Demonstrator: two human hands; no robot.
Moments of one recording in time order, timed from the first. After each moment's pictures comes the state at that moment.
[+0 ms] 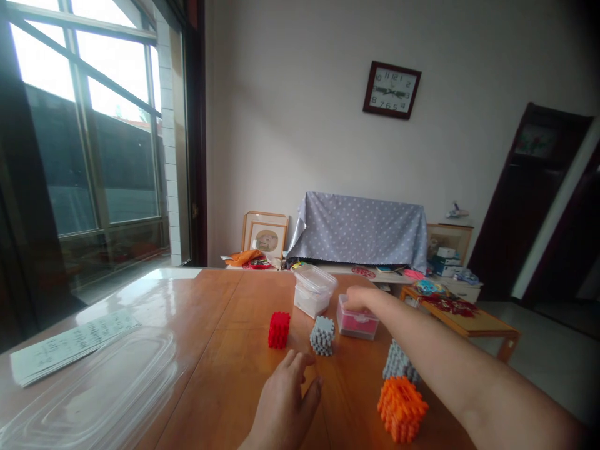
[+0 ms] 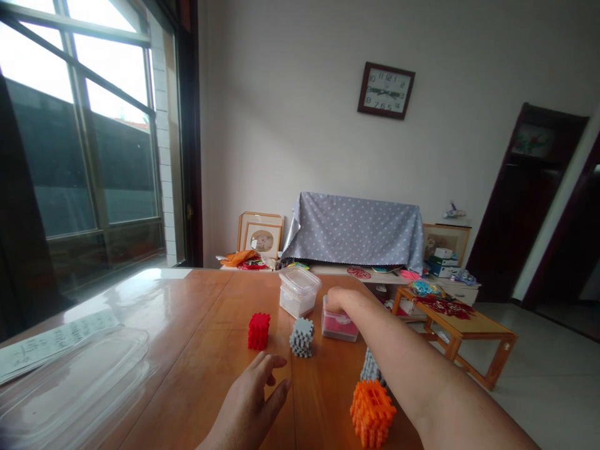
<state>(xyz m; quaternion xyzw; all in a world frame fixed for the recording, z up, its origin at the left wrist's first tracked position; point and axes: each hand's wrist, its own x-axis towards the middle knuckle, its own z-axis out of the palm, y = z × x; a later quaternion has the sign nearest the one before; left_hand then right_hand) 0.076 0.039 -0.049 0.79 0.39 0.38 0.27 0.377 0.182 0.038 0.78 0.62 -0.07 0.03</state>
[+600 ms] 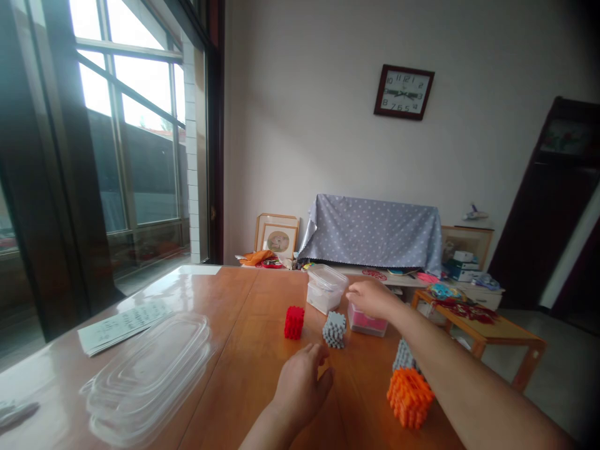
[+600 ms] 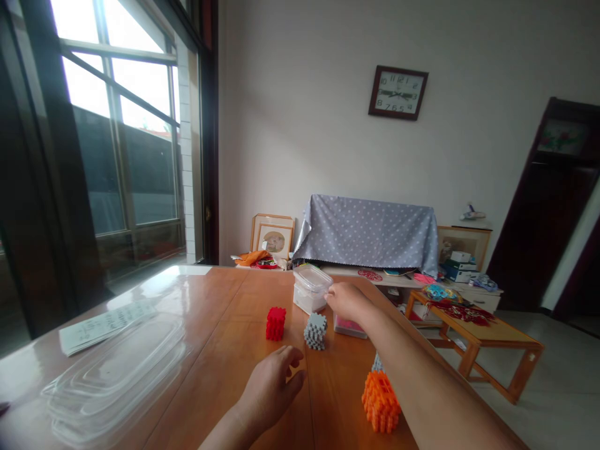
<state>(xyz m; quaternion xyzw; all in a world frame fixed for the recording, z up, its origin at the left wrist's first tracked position) 0.071 0.042 -0.053 0.83 0.38 0.33 0.23 0.321 0.104 0.068 0.72 0.68 0.00 -0.08</state>
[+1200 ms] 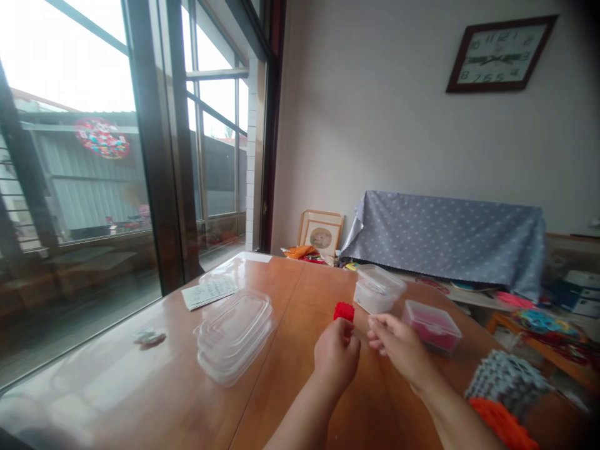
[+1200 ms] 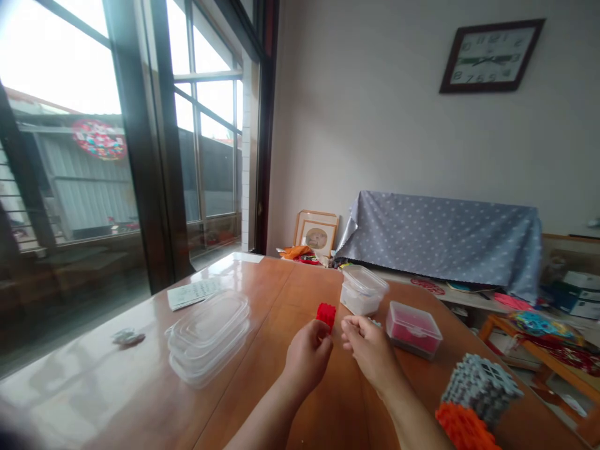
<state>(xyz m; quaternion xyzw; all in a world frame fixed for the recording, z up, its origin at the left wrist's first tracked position) 0.054 0.062 -0.053 0.67 0.52 0.46 0.27 0.214 0.056 -0.021 0.60 0.56 -0.32 -0.48</state>
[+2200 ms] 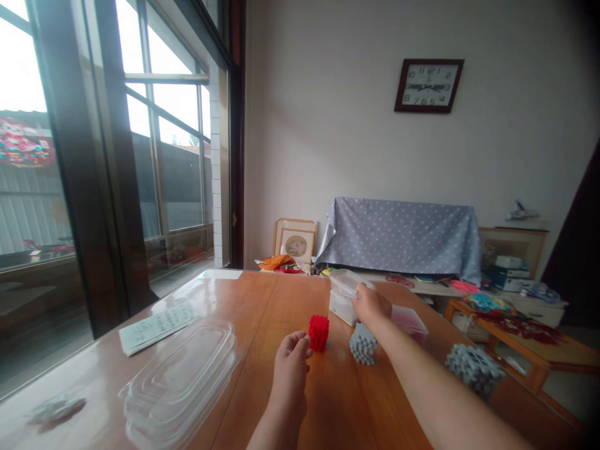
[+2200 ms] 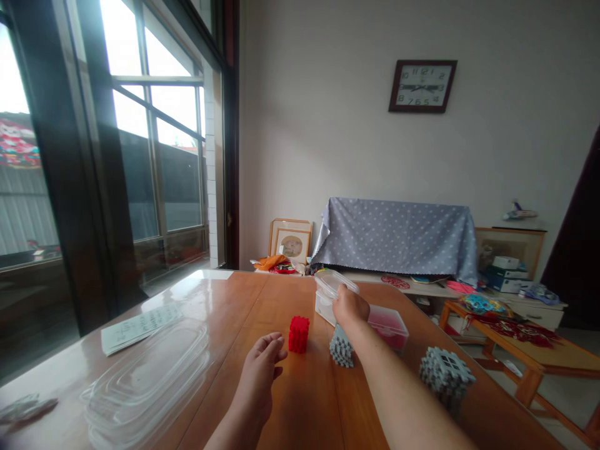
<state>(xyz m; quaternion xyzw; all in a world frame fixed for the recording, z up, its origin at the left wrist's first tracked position) 0.040 0.081 -0.042 0.34 0.47 0.57 0.57 0.269 0.180 0.011 0.81 0.55 0.10 -0.17</state>
